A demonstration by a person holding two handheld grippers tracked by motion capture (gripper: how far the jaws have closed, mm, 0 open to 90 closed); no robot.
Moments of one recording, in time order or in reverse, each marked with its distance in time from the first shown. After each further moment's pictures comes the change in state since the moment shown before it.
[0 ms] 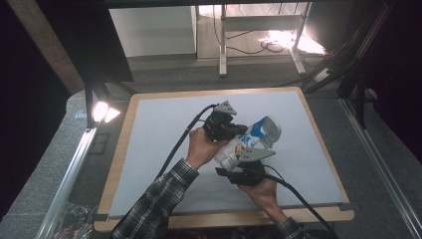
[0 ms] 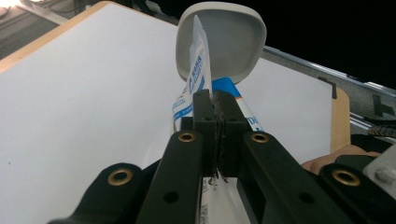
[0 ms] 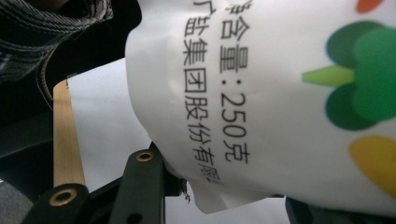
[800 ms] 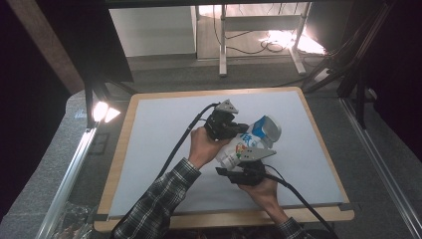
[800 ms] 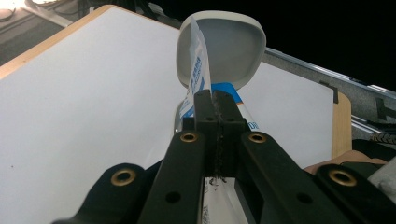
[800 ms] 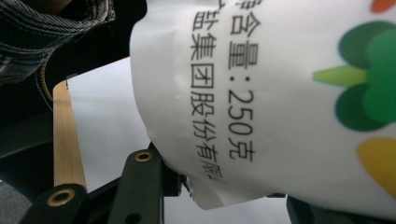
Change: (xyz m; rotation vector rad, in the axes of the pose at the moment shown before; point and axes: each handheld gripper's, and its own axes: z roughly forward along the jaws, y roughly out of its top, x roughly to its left) left arm -0.002 0.004 0.000 -0.001 0.012 0.001; right arm 0.000 0.002 -0.002 0.002 -0.004 -0.009
